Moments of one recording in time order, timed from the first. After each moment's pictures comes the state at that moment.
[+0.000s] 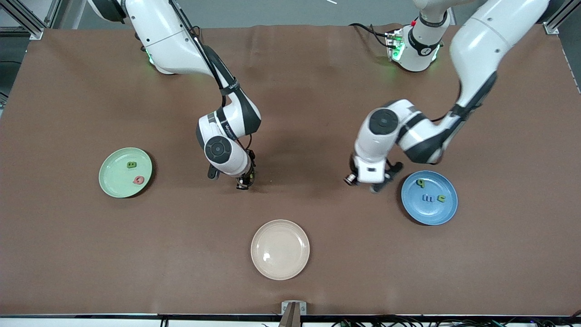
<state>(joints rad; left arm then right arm) 0.28 0.64 -0.82 -1.86 0.72 2.30 -1.70 0.65 0.68 -0.09 -1.74 0.27 2.34 2.15</state>
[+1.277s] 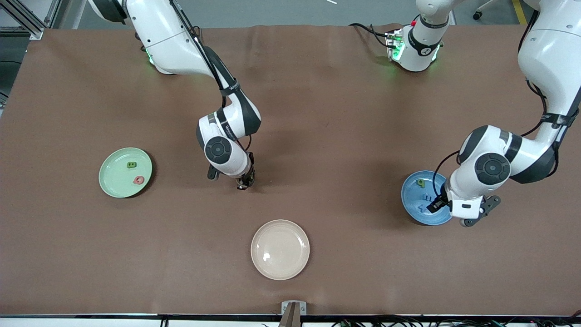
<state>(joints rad) 0.57 0.67 -0.79 -1.73 0.72 2.08 -1.12 0.66 0.68 -0.11 -1.73 0.27 2.30 2.11</state>
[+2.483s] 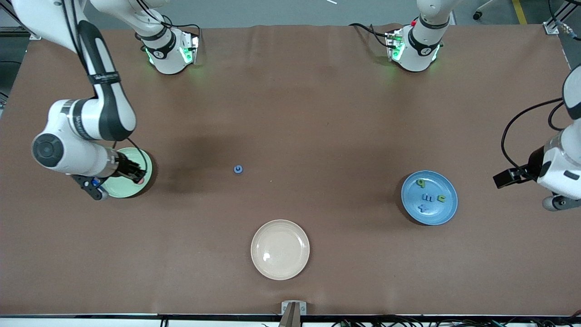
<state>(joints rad) 0.63 0.40 -0.85 -1.39 0.41 1.64 -0.41 0.14 0.30 -0.18 -1.99 0.04 2.12 0.55</state>
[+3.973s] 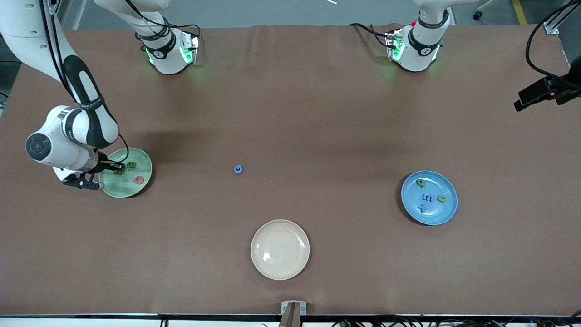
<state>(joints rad) 0.11 -0.01 -0.12 -1.46 -0.01 1.40 -0.15 -0.07 0.43 -0.17 -2.17 0.01 2.44 -0.07</state>
